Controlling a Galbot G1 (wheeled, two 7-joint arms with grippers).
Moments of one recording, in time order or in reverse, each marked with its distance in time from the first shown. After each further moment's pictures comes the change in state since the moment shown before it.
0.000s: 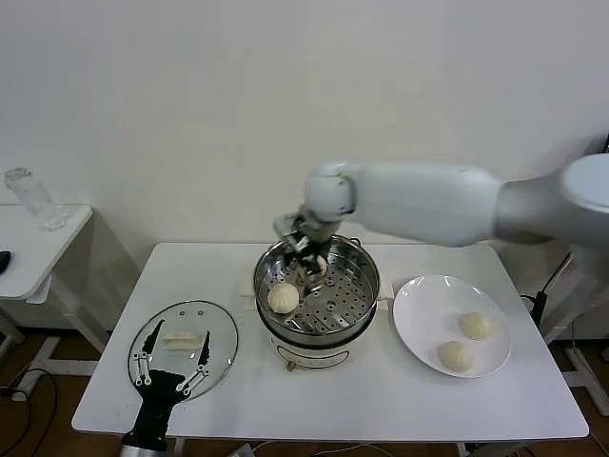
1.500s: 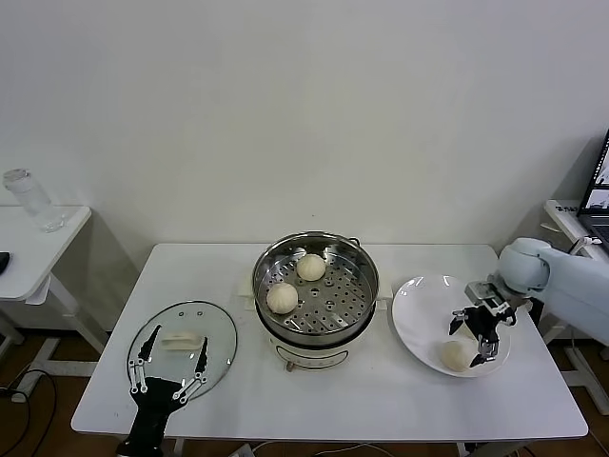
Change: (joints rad) left arm 0.042 -0.007 -0.021 -0.011 0.015 -0.029 0.004; right arm -0.502 -0.540 0.231 -0.095 -0.341 0.250 -0.134
